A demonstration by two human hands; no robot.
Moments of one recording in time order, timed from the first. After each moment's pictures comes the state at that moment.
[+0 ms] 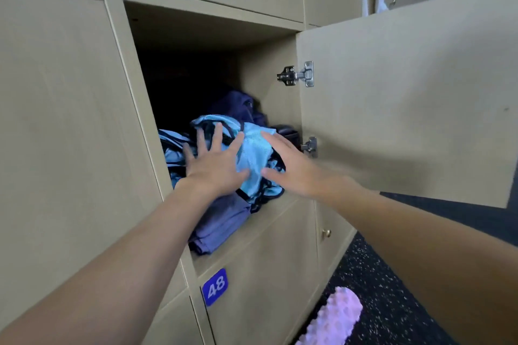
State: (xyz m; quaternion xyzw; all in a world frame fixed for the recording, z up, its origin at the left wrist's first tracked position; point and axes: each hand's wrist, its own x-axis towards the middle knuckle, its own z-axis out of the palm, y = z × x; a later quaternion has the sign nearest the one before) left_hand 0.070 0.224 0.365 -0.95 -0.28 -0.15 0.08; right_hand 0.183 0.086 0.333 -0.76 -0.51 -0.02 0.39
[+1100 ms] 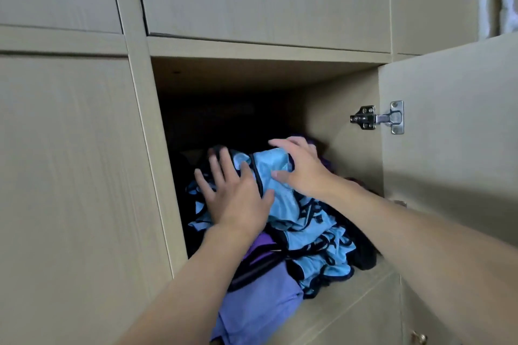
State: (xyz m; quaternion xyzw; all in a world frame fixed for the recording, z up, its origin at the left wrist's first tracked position) left_hand 0.106 0.268 0.398 -0.83 -0.45 -0.31 0.13; right_hand 0.255 0.234 0.415 -0.70 -0.58 -0.07 0.42
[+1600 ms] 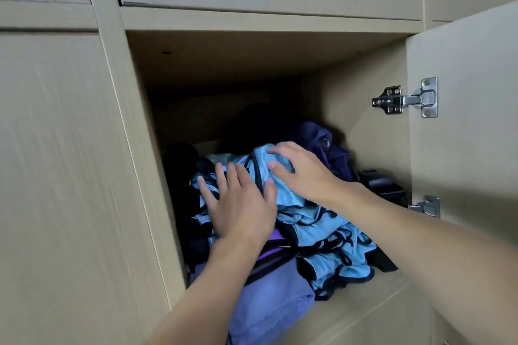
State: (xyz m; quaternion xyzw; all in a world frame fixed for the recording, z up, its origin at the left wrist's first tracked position) left_hand 0.116 0.283 0.365 -0.79 -0.51 -0.33 0.12; right_hand 0.263 0.266 0.387 -0.60 -0.66 -0.08 0.45
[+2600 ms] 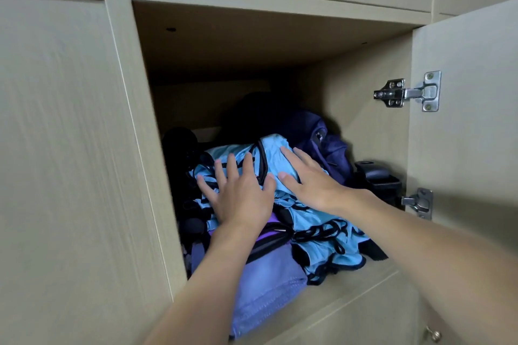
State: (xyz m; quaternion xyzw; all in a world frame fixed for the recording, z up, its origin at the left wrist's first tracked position) left_hand 0.119 0.291 0.353 -0.80 -0.51 -0.32 0.03; right_hand 0.279 0.256 0.350 -0.71 -0.63 0.00 0.31
